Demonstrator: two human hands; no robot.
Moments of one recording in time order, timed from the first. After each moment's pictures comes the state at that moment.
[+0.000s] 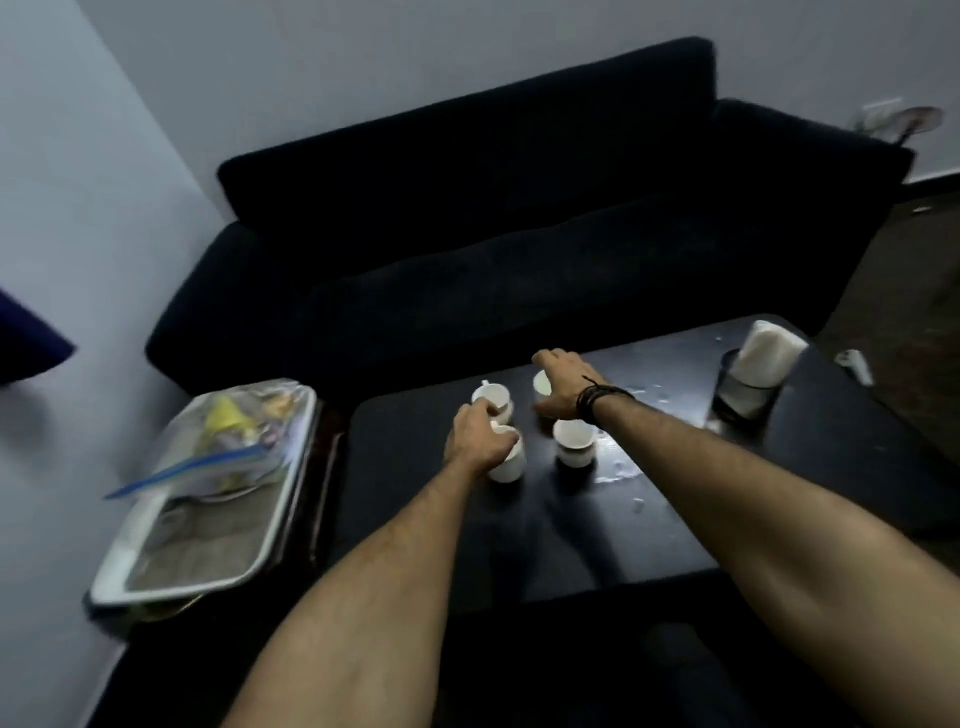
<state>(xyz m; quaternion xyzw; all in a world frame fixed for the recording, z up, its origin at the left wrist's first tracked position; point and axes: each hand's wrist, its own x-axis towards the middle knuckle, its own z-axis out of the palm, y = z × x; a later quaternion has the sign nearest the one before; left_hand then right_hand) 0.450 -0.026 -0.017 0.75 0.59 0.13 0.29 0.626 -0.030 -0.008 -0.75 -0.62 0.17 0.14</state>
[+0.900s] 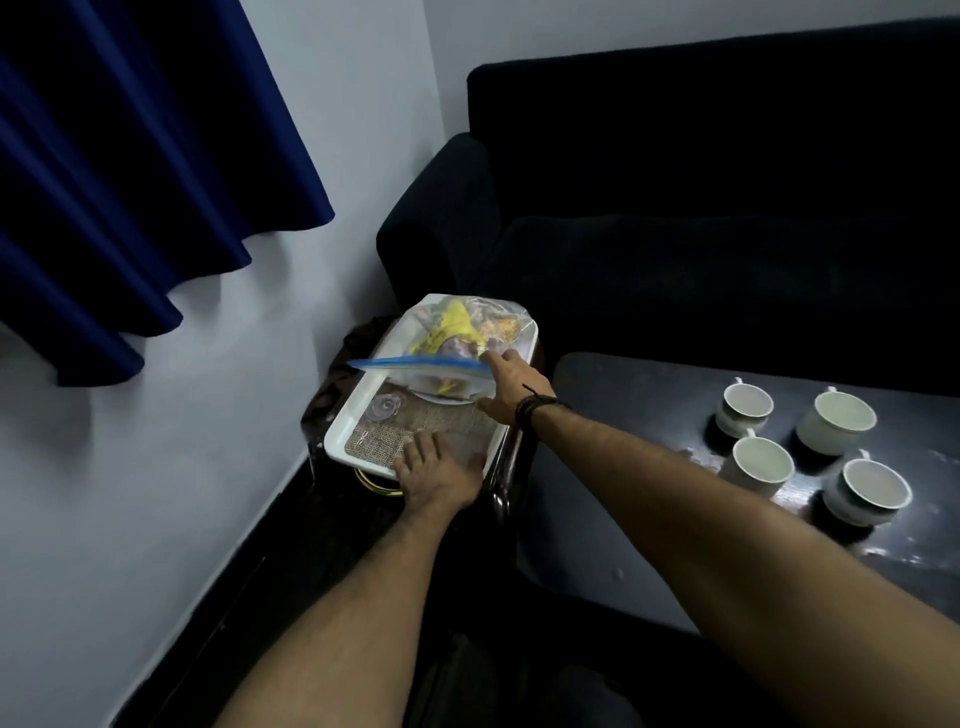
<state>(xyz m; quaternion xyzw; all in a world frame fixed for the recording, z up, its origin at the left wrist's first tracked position) 0.098 0.005 -0.093 0.60 0.79 -0.03 0.14 0.230 0.088 -0.036 -0.61 -0.76 0.19 0.13</state>
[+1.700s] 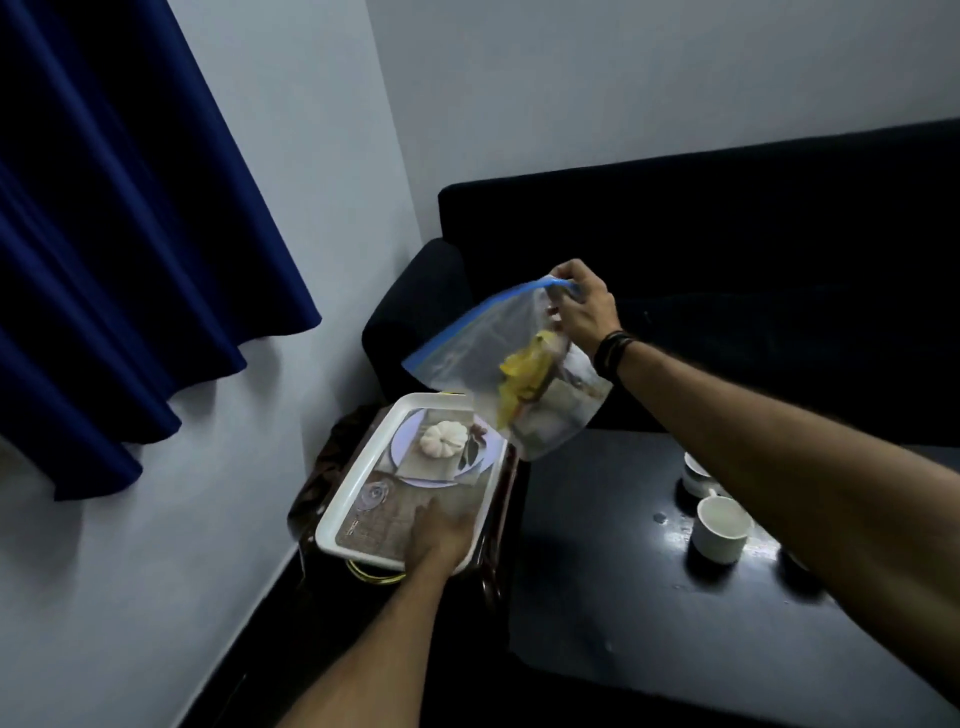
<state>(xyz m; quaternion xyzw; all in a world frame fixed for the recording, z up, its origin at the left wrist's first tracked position) 0.120 0.008 -0.042 0.55 0.79 0.13 0.25 0.348 0.115 0.144 -0.50 -0.56 0.29 0.60</state>
